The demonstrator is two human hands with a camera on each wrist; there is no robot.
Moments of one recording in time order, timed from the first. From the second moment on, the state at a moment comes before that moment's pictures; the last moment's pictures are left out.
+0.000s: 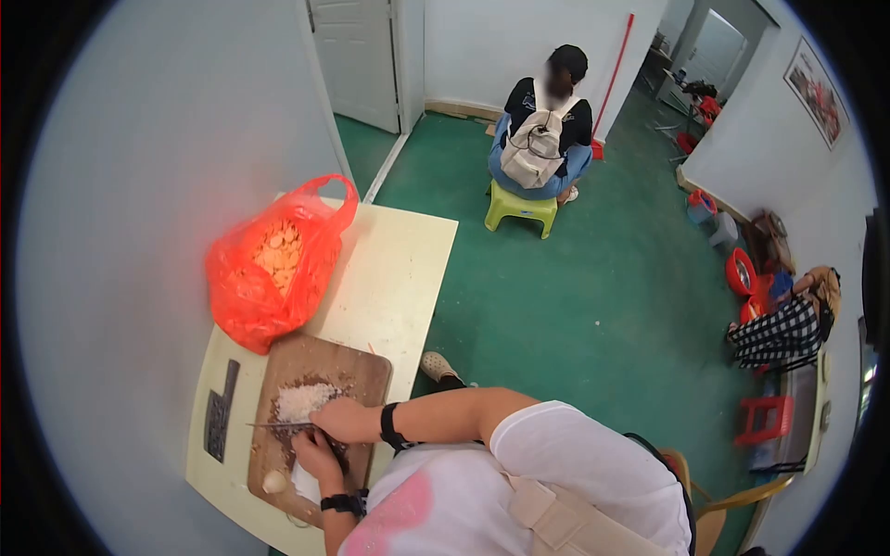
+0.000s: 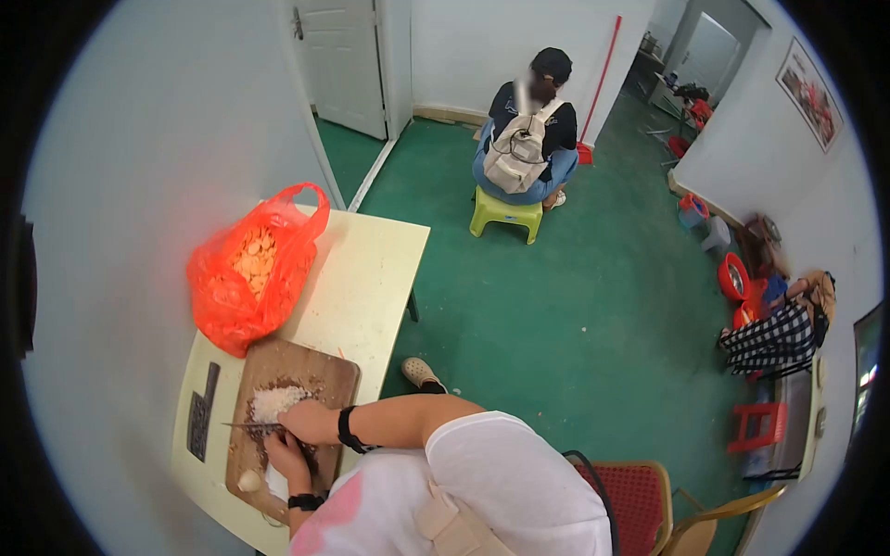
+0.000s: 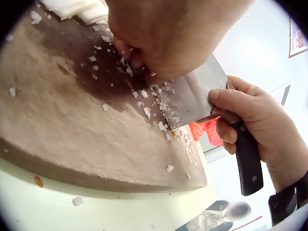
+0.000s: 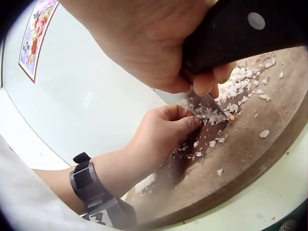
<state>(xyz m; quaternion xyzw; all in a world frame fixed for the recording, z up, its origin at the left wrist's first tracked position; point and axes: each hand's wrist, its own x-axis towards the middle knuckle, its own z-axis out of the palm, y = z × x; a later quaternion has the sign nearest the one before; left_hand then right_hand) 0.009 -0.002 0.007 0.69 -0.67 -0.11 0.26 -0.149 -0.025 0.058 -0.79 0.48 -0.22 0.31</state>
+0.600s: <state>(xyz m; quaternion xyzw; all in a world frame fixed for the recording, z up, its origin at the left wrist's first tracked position) 0.013 -0.003 0.002 0.67 -0.68 -0.13 0.27 -0.153 -0.025 0.063 -0.81 0.47 -0.21 0.27</state>
